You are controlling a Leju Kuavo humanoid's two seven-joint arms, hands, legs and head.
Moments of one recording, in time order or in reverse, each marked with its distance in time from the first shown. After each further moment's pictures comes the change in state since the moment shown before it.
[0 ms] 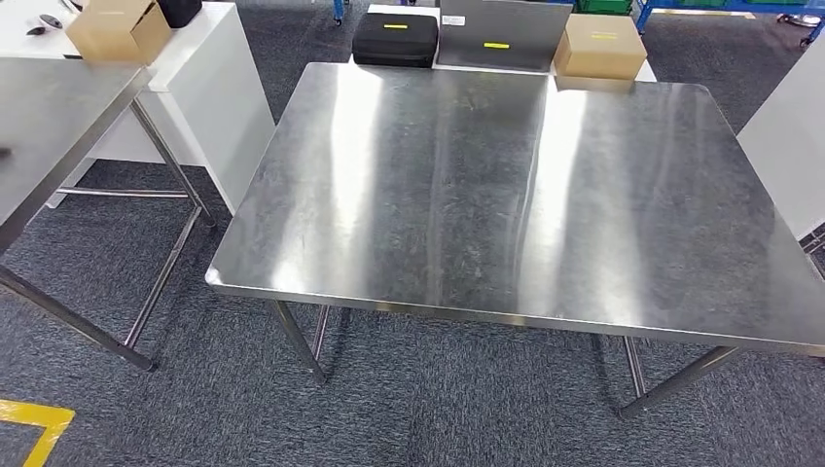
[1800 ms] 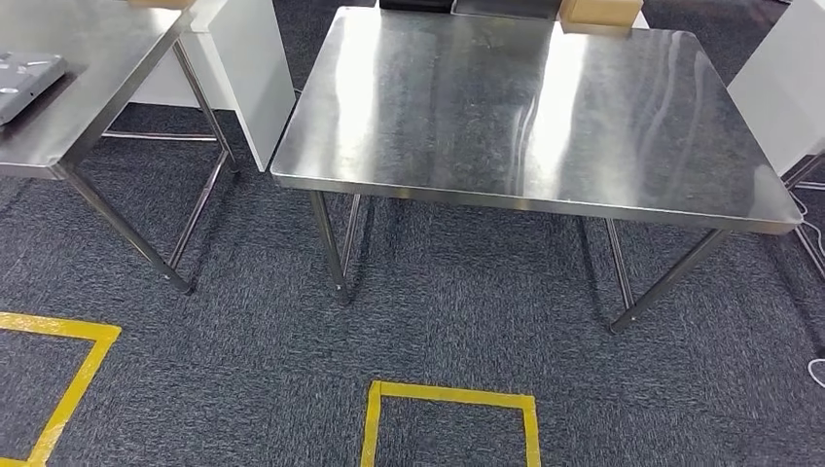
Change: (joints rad) left arm -0.016 -0.003 0.042 0.000 -0.018 0.000 -0.001; right arm -0.007 -0.015 0.007 0.004 -0.040 0.160 0.047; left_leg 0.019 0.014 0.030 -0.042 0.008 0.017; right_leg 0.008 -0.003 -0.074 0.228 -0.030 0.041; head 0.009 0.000
